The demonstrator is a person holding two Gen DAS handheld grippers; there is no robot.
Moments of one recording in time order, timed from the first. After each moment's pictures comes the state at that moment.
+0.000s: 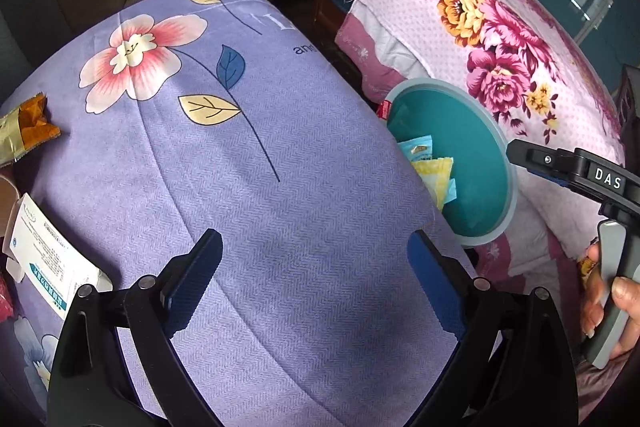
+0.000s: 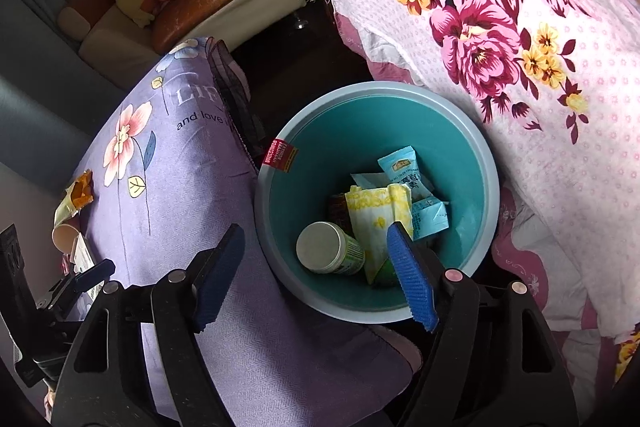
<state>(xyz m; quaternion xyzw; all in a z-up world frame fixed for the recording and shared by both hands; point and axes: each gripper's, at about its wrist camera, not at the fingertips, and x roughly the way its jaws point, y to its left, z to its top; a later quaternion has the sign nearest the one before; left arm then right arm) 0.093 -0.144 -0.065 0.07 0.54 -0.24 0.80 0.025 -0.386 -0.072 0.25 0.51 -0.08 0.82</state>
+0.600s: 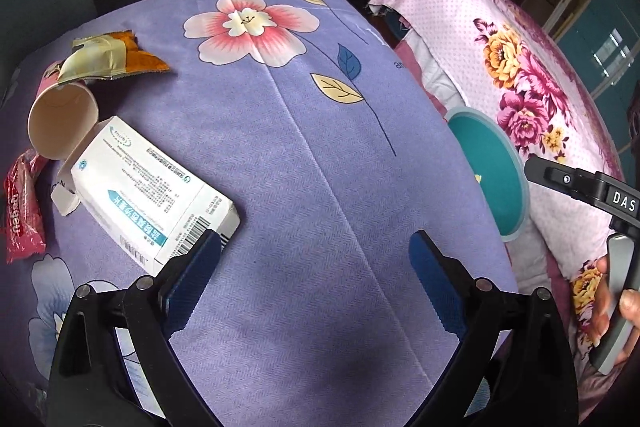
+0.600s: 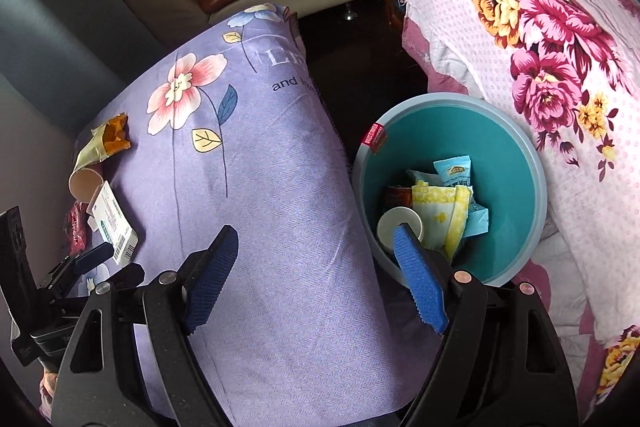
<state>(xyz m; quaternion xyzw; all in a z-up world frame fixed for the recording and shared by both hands) 0.085 -0.033 -0.051 0.00 0.53 -0.19 0.82 0.043 -0.282 -0.036 0.17 0.53 -0.02 0.83</state>
